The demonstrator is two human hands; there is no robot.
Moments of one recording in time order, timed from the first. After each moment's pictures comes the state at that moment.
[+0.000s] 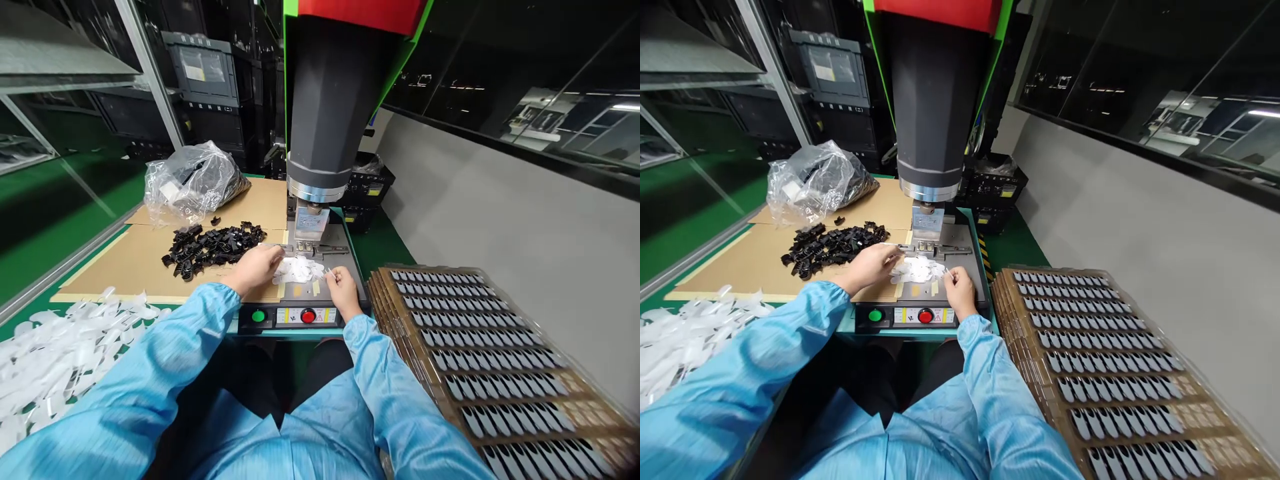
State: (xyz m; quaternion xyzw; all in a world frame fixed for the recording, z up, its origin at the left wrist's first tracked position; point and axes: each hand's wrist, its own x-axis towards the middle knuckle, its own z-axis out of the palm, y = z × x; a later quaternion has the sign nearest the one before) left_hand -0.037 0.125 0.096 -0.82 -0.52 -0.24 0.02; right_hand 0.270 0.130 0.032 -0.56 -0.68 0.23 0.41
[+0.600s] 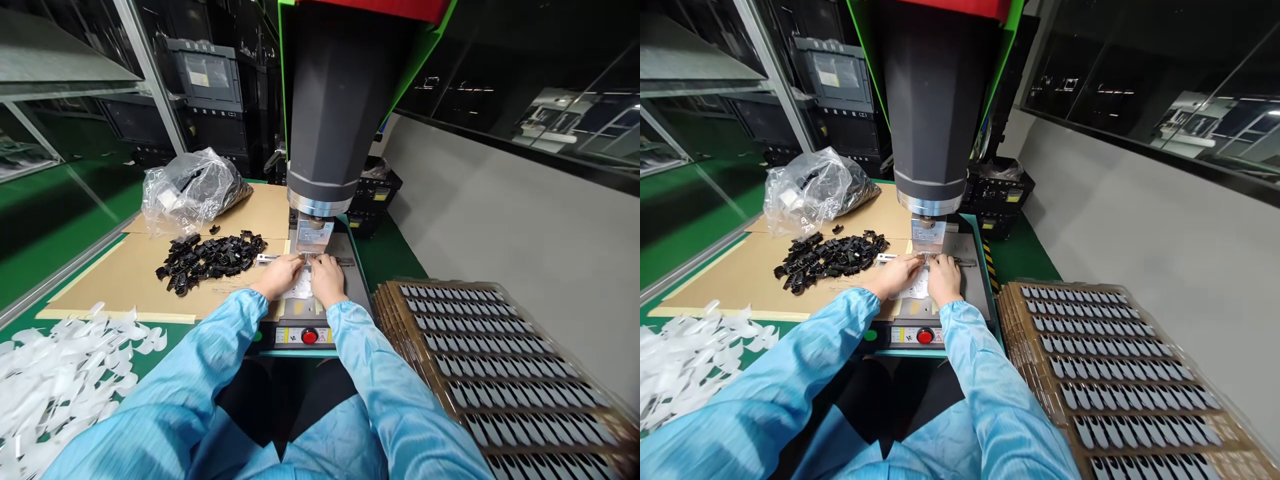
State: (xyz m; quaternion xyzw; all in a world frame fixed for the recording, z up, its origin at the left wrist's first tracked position) left_hand 0.016 0.190 0.058 -0.84 -0.47 -0.27 -0.01; right_hand 0.208 0.188 0.073 -0.53 -0.83 -0.05 0.18
